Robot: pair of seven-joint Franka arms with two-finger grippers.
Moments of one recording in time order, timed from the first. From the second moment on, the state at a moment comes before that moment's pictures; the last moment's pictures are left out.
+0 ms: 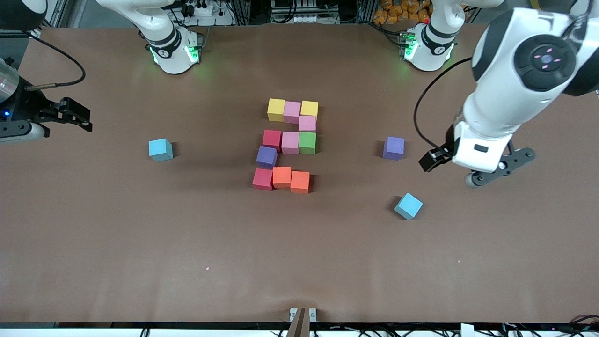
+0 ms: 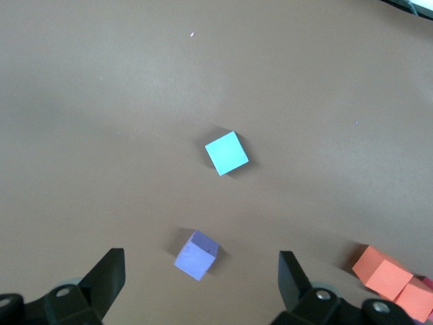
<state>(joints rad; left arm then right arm) -0.25 0.29 -0.10 -1.34 0.10 1.61 -0.74 0.06 0.01 -0.02 -1.59 -0.02 1.58 -0.10</state>
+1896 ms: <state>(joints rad) -0.11 0.06 -0.05 -1.50 -0.01 1.57 -0.11 -0.04 -0.01 -0.03 -1.59 0.00 1.57 -0.23</state>
